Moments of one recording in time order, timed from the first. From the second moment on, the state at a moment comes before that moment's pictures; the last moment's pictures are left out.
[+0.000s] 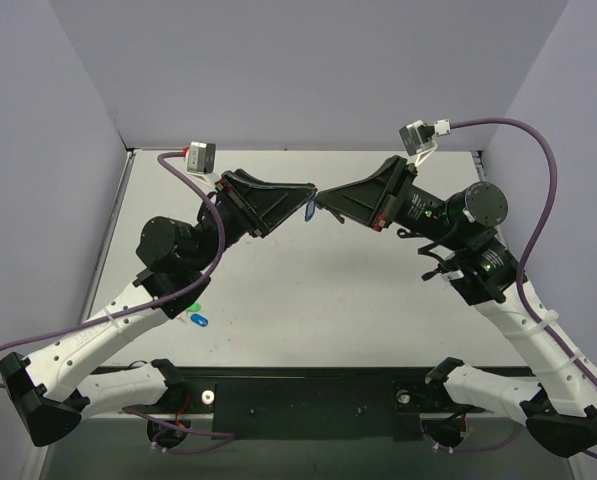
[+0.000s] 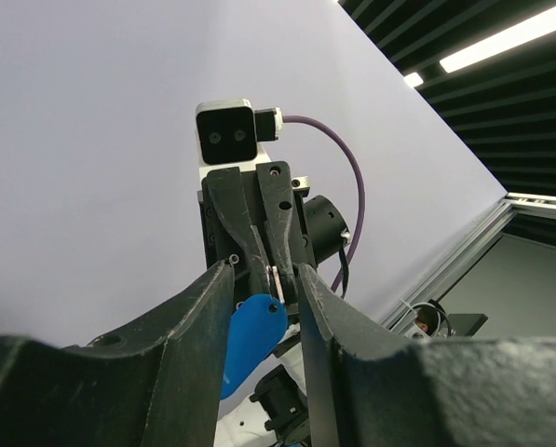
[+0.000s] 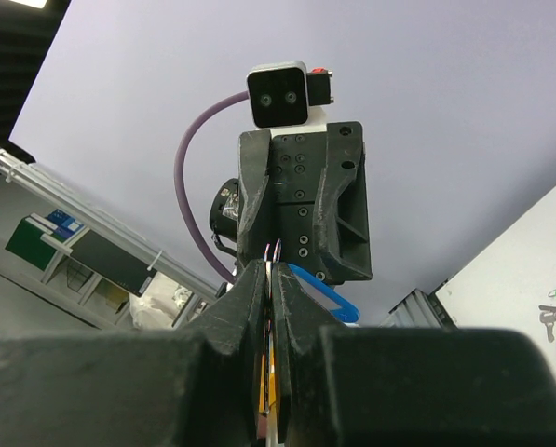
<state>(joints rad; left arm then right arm) -0.85 1.07 1.10 0.56 0.18 -1.15 0.66 1.04 1.29 0.10 -0.52 1.14</state>
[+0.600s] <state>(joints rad) -0.85 1.07 1.10 0.57 0.18 -1.18 0.66 1.04 1.28 0.11 -0.52 1.14</state>
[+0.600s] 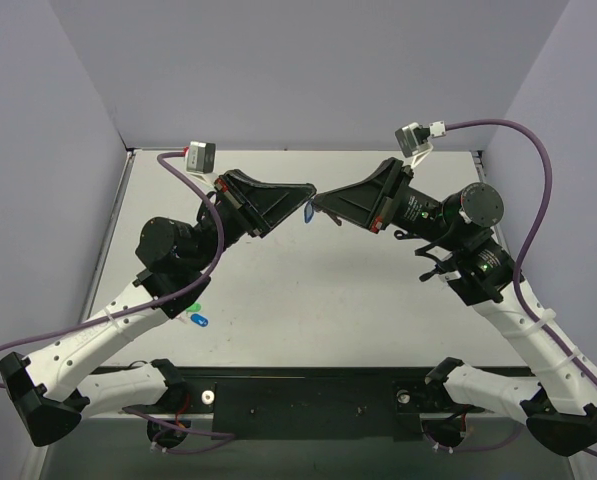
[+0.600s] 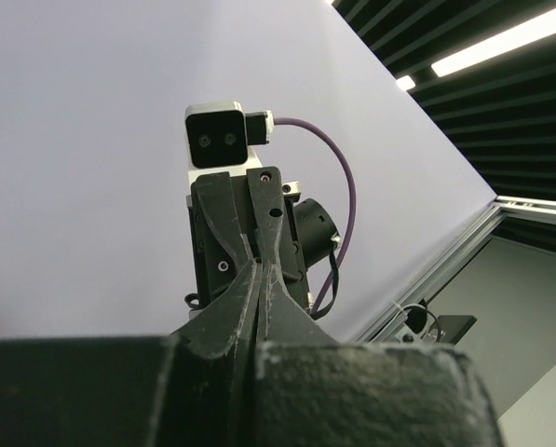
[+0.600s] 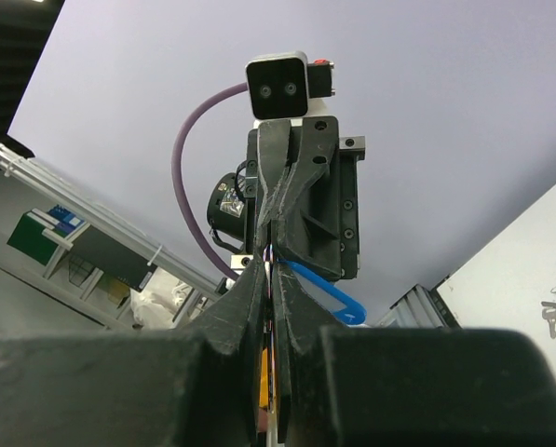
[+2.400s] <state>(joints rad) -0.85 1.06 1.28 0.11 0.60 -1.00 0.67 0.86 1.23 -0.46 -0.51 0.80</state>
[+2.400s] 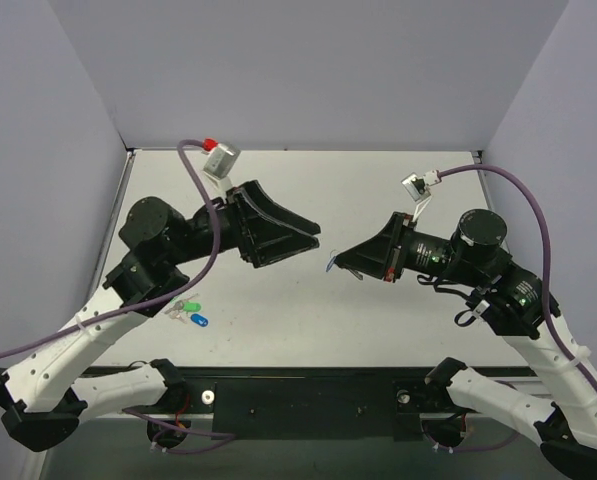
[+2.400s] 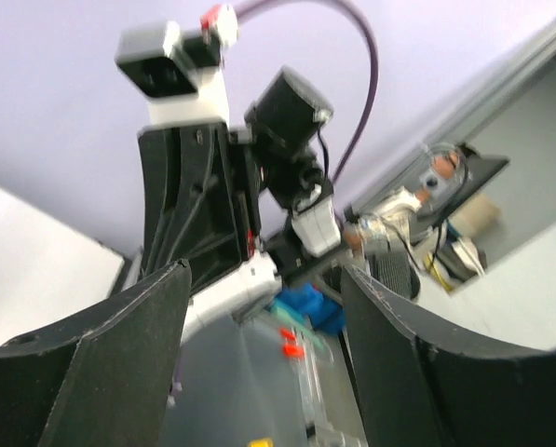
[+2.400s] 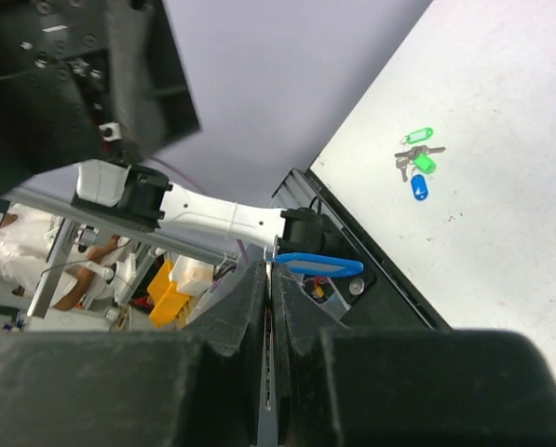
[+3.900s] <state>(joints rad) -0.81 1.01 1.11 0.35 0.20 -1.11 0.68 0.96 1.09 0.19 -0.37 1.13</state>
